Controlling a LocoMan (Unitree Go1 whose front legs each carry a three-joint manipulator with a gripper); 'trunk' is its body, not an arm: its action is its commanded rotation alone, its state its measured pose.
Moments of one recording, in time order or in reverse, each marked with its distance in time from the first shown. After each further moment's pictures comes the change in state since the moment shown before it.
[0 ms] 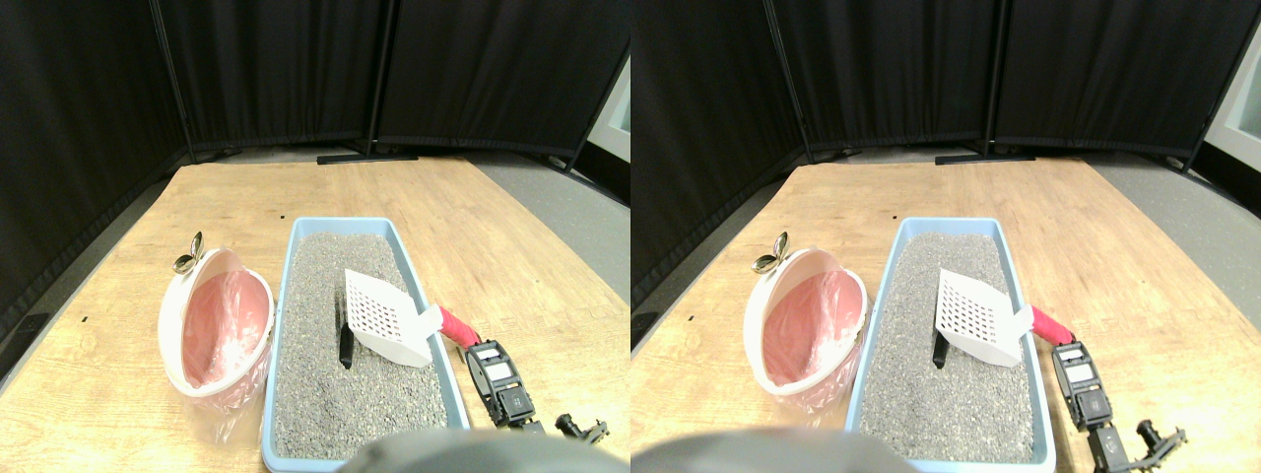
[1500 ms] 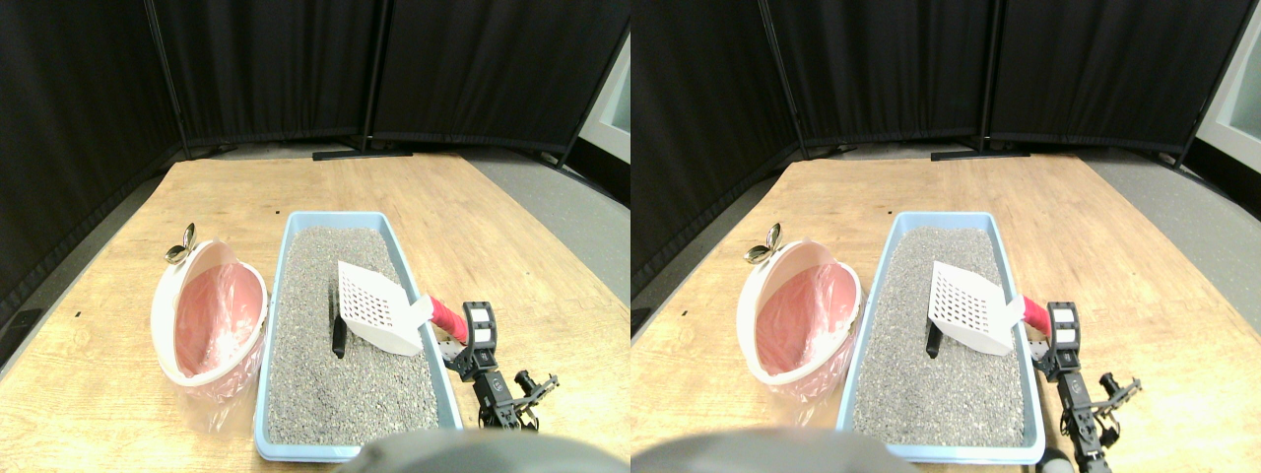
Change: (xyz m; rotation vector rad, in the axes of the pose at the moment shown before) right arm 0.033 0.004 -0.013 0.315 0.002 -0.014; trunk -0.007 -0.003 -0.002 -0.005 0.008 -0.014
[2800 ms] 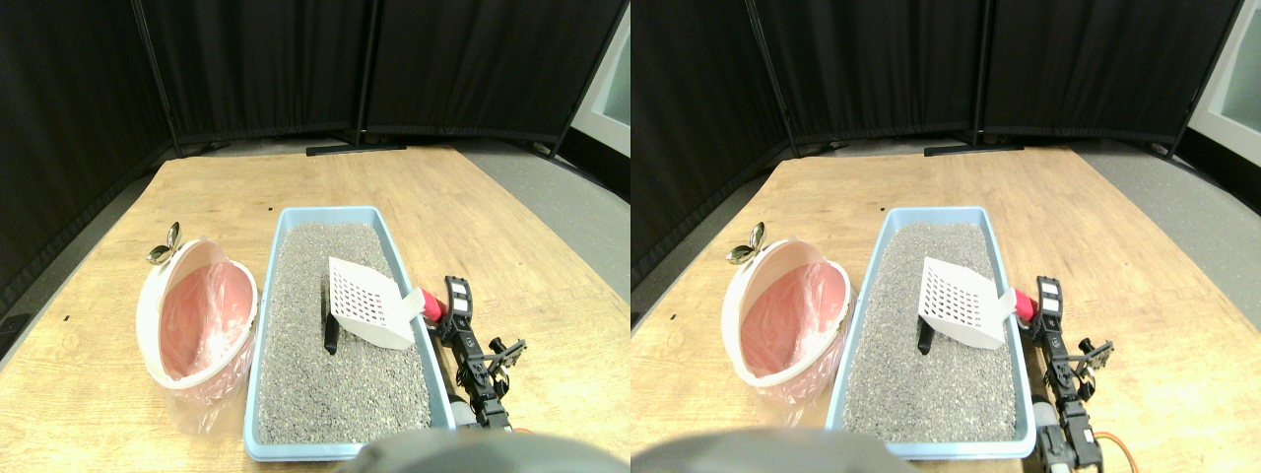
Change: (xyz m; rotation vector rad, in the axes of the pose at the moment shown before) right arm 0.036 -0.020 -0.019 0.120 0.075 -0.088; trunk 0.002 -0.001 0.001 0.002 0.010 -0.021
